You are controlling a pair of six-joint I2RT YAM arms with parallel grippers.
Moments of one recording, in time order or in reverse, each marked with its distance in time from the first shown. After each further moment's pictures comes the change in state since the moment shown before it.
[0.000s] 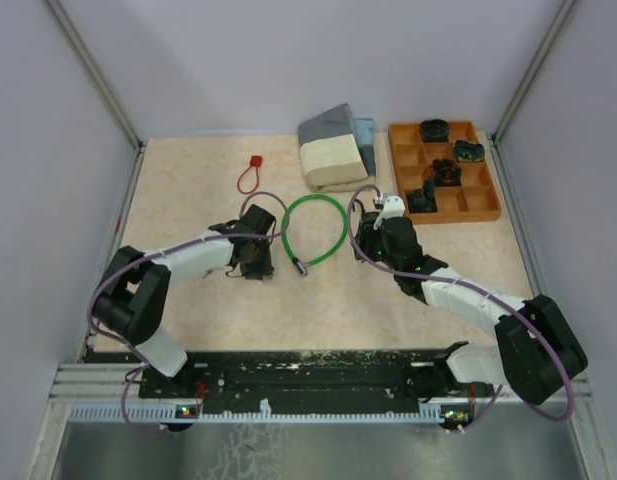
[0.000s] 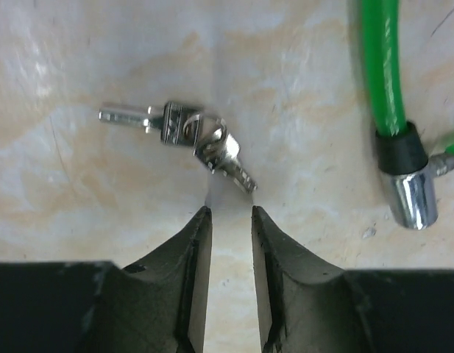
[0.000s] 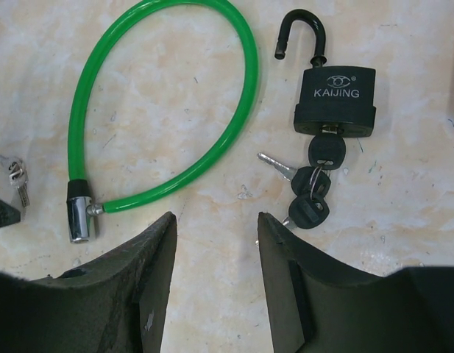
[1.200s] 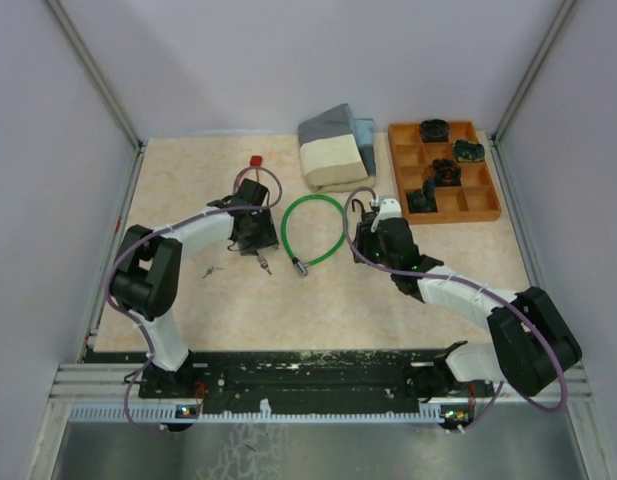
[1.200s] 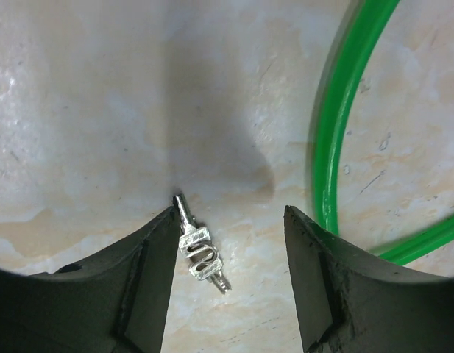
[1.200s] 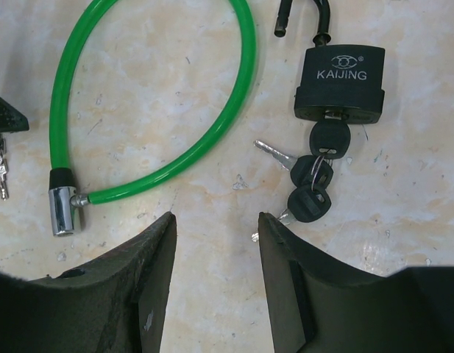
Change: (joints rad) left arm 0.096 0.130 0.166 0.018 0.030 -0.025; right arm 0.002 0.047 0.000 -0.001 -0.003 -0.008
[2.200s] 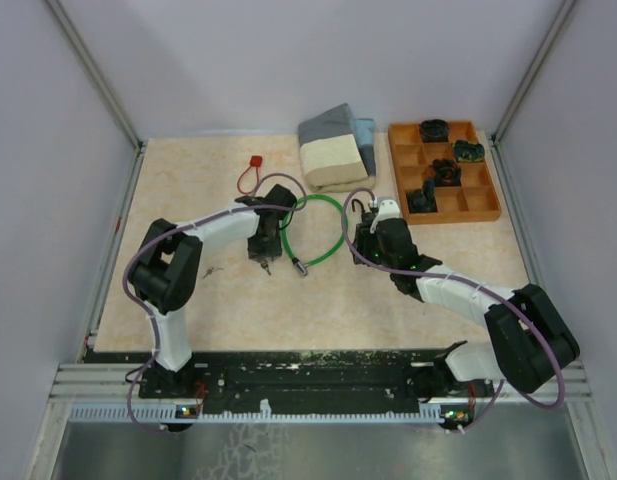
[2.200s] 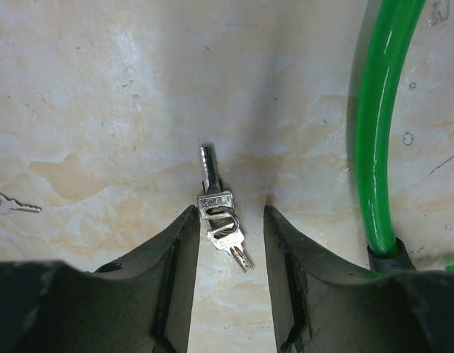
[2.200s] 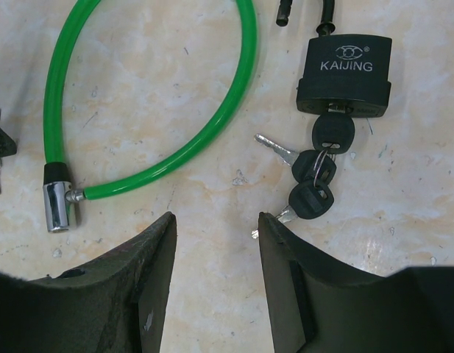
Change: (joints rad) left arm -0.133 0.122 0.177 -0.270 -0.236 0.022; right arm 0.000 0.020 0.000 -0.001 -0.008 0.000
